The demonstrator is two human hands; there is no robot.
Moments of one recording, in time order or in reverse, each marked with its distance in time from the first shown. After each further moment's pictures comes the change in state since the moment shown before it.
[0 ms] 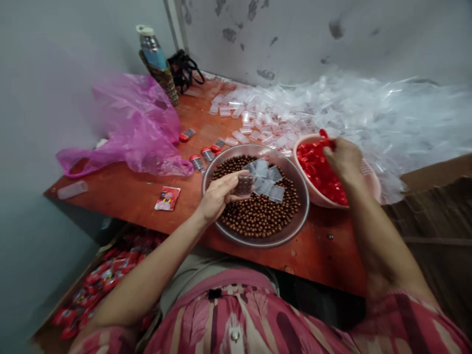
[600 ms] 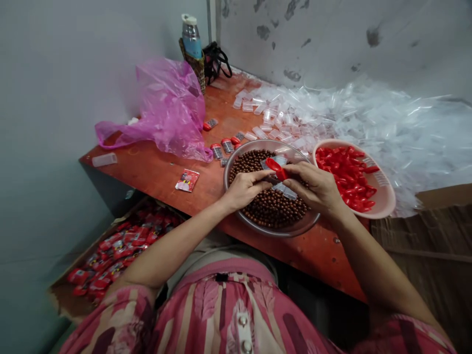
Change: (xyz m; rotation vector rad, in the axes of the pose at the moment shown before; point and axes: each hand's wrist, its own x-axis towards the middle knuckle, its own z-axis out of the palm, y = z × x) left_hand -0.005 -0.008 -0.005 0.677 -0.051 0.423; right_hand -0.100 -0.140 -0.018 0.462 -0.113 -0.844
